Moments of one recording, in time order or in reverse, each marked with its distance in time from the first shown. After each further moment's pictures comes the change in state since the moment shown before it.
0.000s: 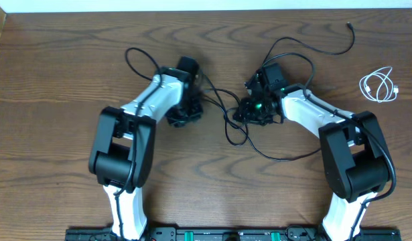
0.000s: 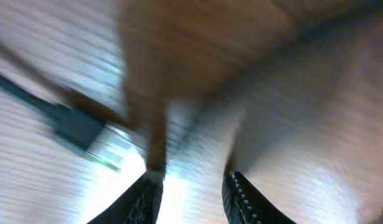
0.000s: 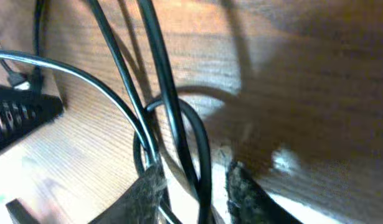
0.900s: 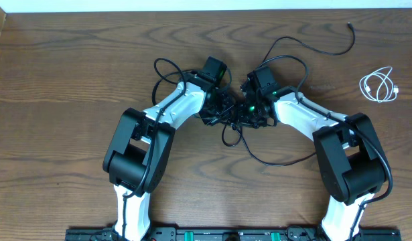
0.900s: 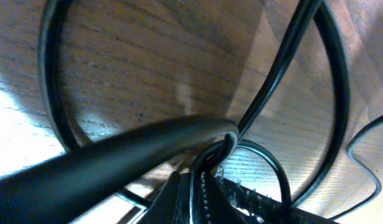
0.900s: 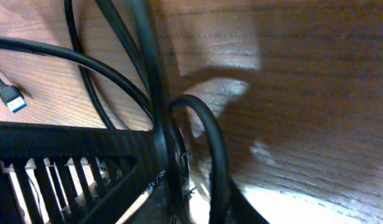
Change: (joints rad) left arm -0.174 0.021 0.000 0.290 0.277 -0.301; right arm 0.064 -0.005 -0.001 0.001 0.069 0.134
